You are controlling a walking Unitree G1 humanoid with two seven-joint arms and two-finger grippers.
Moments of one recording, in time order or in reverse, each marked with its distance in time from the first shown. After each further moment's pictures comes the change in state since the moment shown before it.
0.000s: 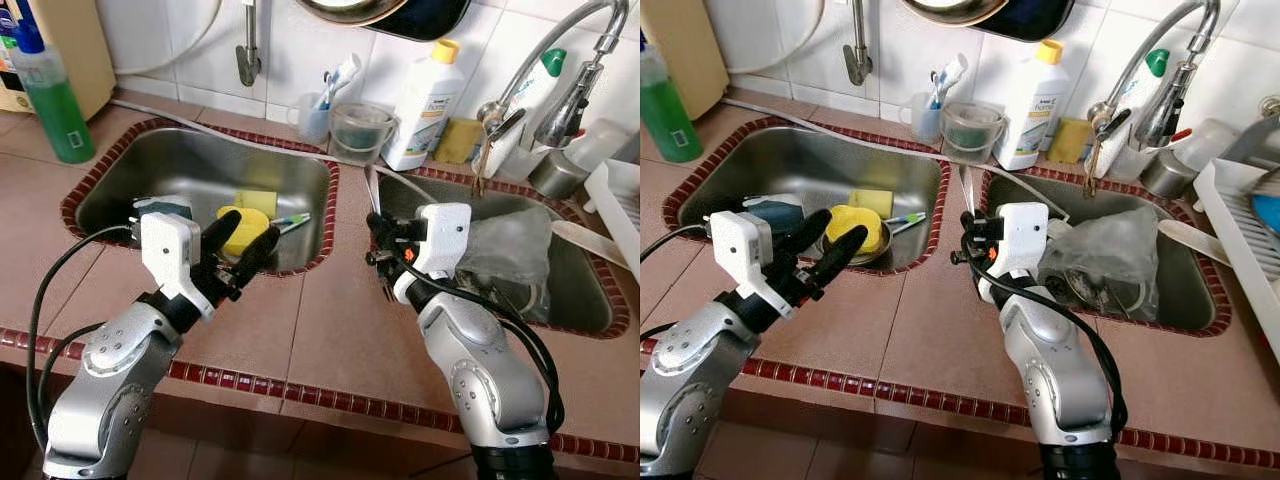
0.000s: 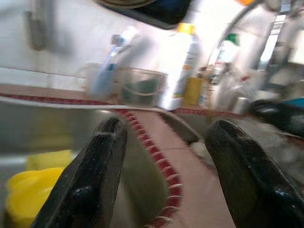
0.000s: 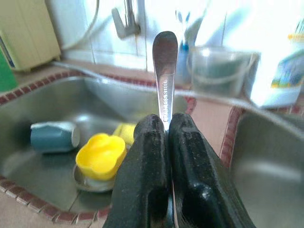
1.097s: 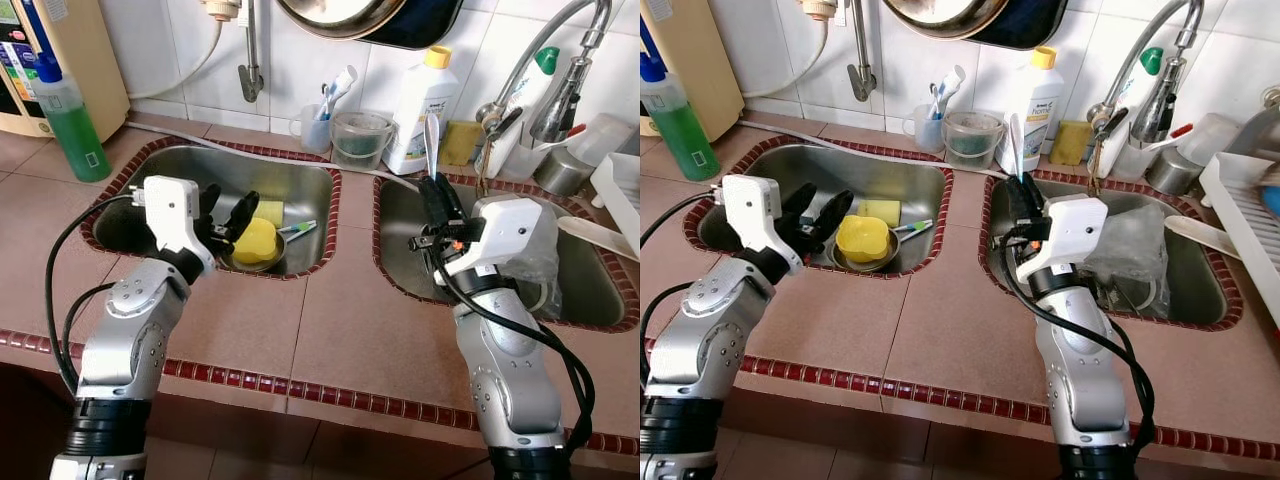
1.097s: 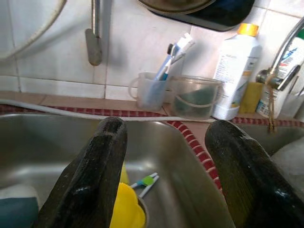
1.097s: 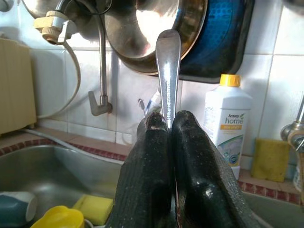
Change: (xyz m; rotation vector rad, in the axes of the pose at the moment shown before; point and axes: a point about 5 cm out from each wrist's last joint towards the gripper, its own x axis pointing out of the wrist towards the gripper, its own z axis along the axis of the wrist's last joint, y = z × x) left arm 0.042 0.038 0.000 0.033 0.025 0.162; right arm -0.013 -0.027 0.021 -0.158 -0.304 -0.097
